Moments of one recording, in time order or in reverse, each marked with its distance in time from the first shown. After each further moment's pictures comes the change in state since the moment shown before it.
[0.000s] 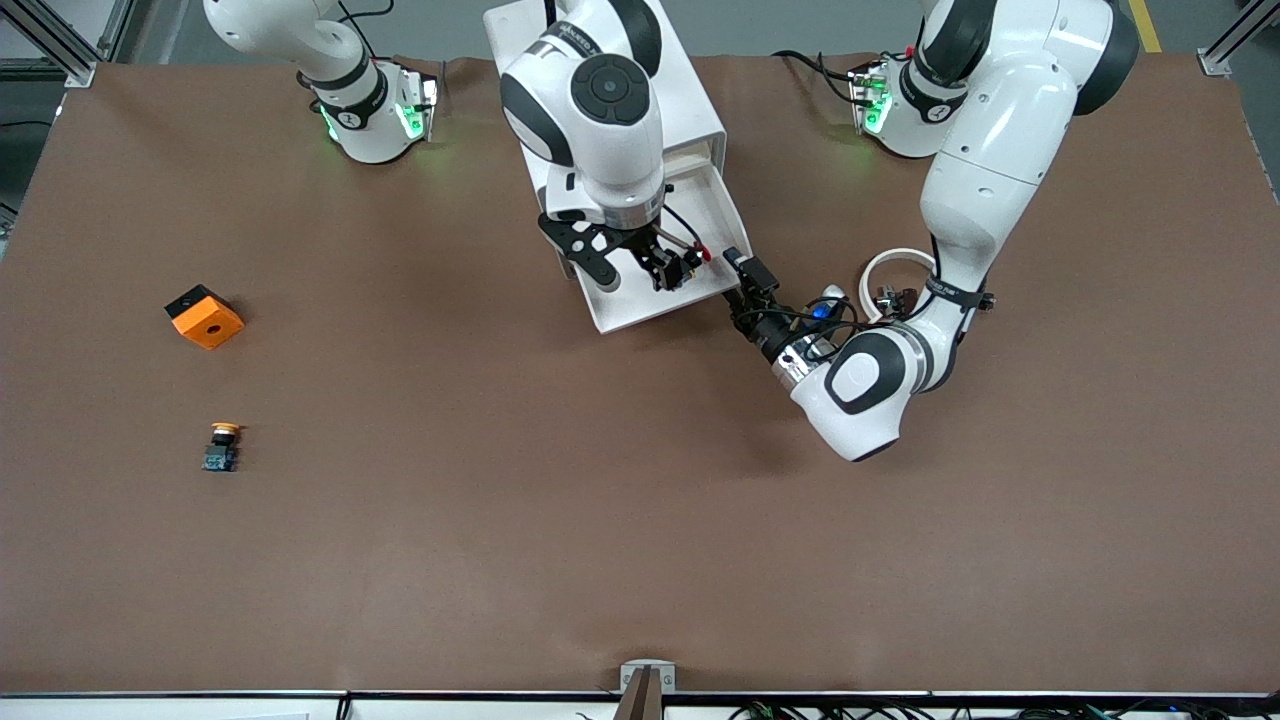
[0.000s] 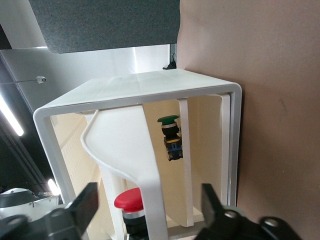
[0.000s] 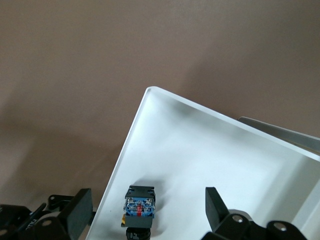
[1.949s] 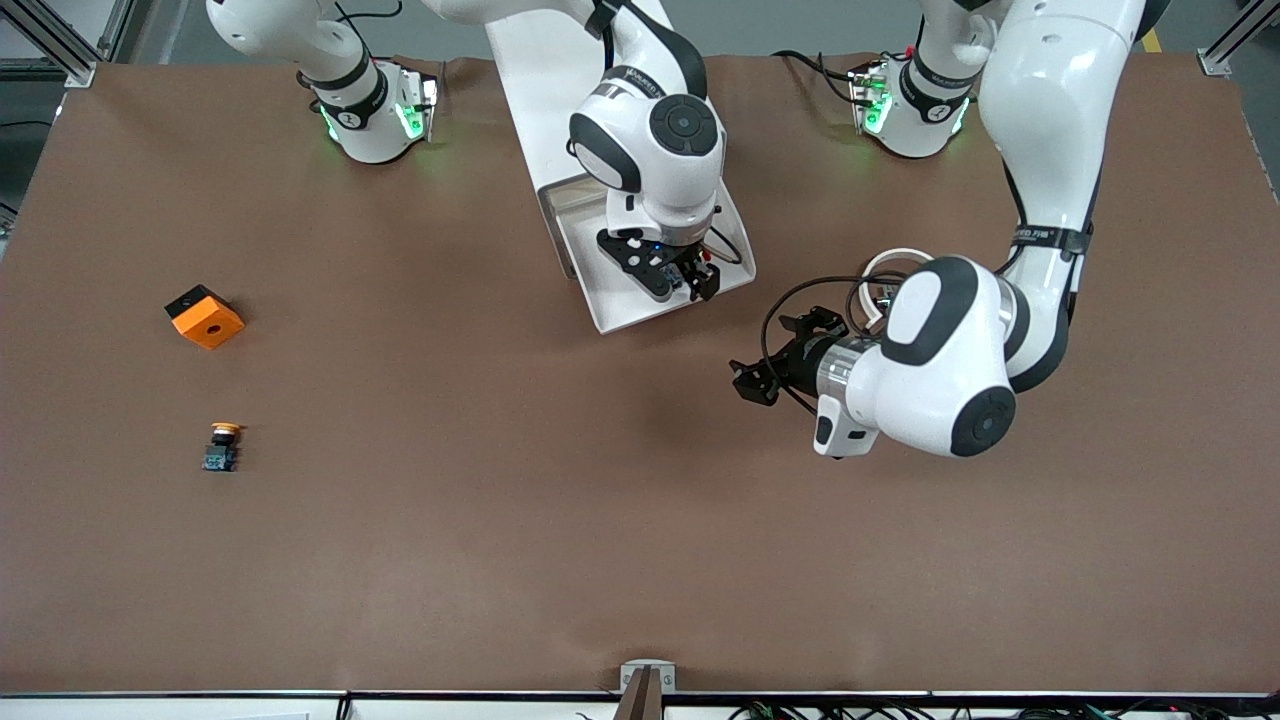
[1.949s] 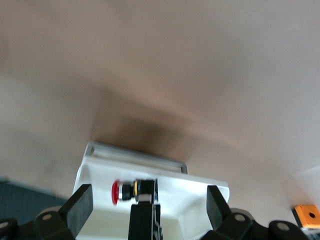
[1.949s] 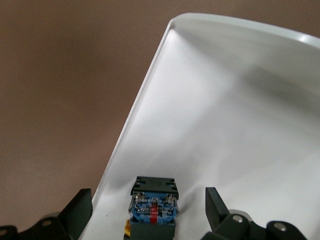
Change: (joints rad) left arm -0.024 -0.234 -0.011 0.237 0.434 0.313 1.118; right arm 0.074 0.168 0.000 0.082 -0.023 0.071 0.061
